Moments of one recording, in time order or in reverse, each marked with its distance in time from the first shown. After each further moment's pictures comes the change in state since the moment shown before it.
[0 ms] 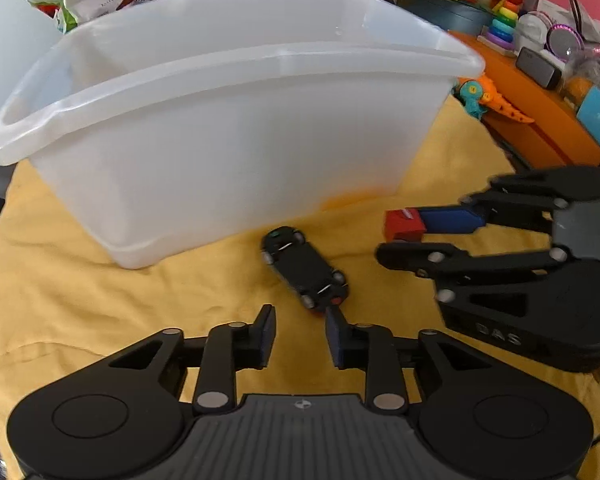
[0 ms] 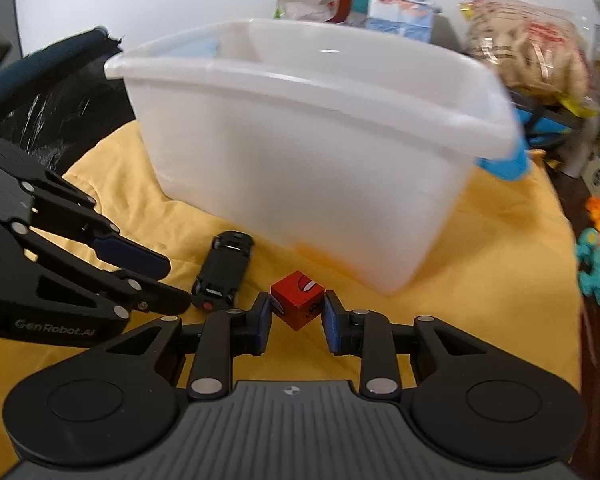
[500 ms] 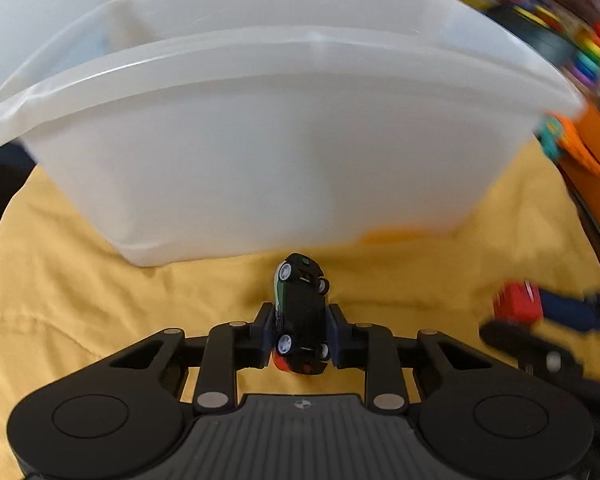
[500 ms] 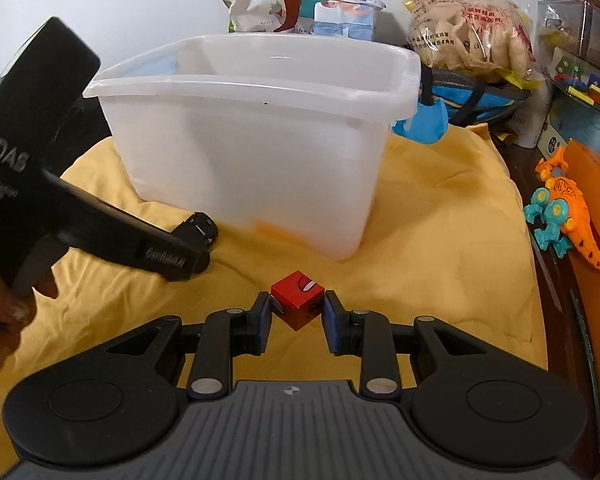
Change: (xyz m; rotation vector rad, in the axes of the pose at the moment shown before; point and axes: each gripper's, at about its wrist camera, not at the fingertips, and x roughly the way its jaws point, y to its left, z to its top) left arm 0.023 -0.006 0.004 -0.131 0.013 0.157; right arm -0.020 -0.009 -0.013 0.084 -0.019 -0.065
